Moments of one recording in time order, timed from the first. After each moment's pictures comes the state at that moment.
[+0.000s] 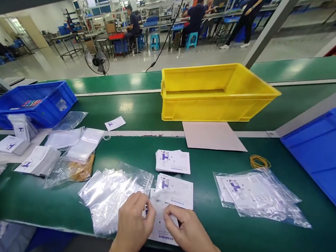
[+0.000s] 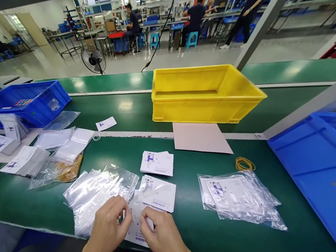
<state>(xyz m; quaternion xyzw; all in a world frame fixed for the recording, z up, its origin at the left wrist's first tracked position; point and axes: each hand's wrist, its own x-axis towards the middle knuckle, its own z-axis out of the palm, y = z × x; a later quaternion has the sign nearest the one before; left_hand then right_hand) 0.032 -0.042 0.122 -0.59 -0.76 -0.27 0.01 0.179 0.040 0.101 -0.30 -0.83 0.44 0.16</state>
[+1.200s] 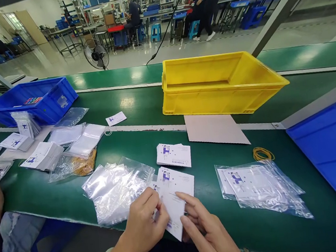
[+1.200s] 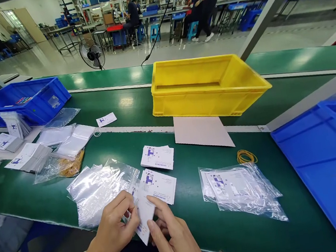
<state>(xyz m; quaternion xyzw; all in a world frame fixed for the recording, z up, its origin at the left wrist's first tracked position) 0.049 -0.041 0.139 -0.60 -0.68 -0.40 -0.09 0.219 0.027 0.136 -0.28 -0.73 0.57 0.23</state>
